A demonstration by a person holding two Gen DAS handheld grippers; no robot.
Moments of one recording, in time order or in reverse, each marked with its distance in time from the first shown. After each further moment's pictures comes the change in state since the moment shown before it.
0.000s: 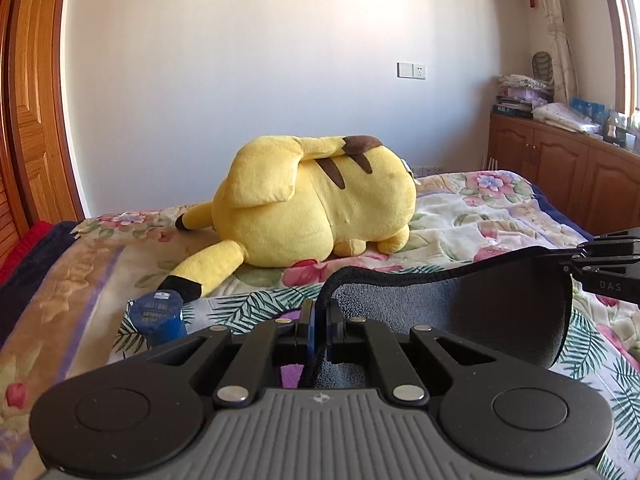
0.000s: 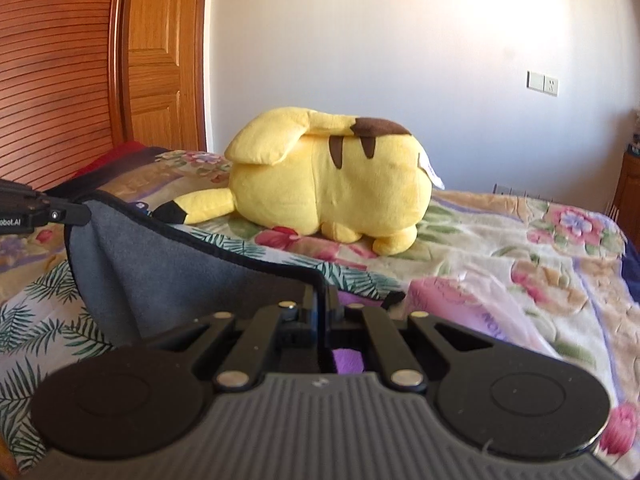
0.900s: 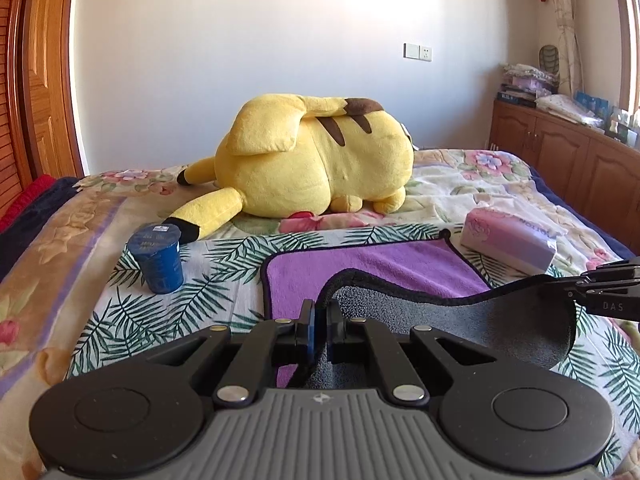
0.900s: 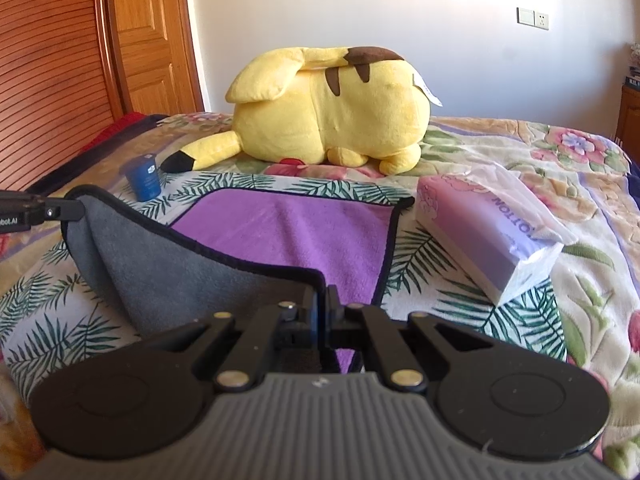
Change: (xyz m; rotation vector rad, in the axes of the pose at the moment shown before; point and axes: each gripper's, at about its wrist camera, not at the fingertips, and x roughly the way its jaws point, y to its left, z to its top) left arm -0.014 -0.005 -0.048 -0.053 0.061 -0.010; right arm -0.011 0.005 -0.053 0.117 0.135 0.036
